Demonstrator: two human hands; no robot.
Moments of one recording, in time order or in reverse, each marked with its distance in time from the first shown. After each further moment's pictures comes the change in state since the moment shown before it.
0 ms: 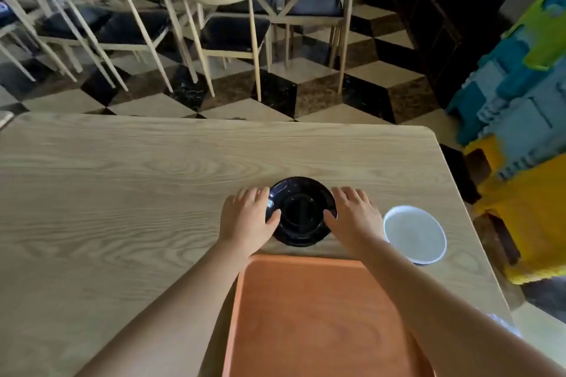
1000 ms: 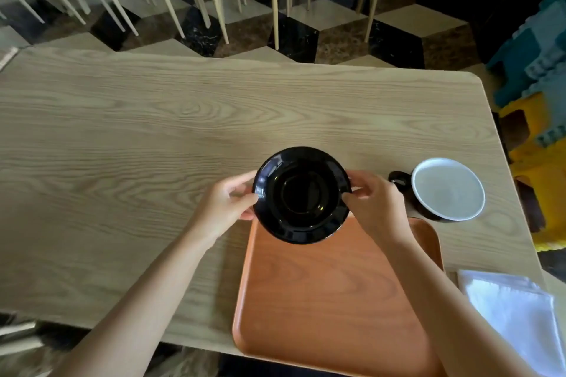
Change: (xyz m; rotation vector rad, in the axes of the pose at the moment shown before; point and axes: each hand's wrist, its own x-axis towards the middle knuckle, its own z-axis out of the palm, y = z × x) left_hand -0.074 -0.021 -0.036 -1.127 -0.250 -0.586; right_hand -0.055 -0.012 0.008 0.674 0.033 0.157
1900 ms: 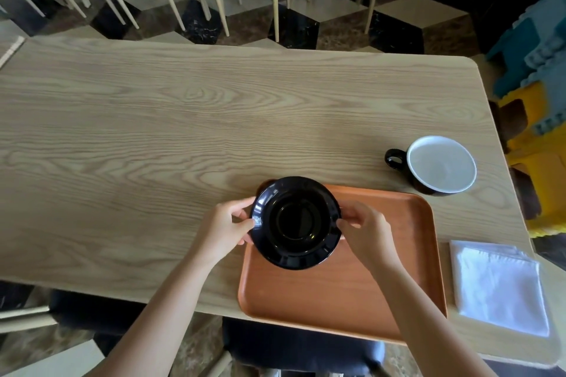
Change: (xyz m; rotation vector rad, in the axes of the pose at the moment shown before) left_hand -0.047 -0.052 0.004 0.303 0.013 -0.079; right_hand -0.066 0.037 0.022 0.051 -0.102 0.120
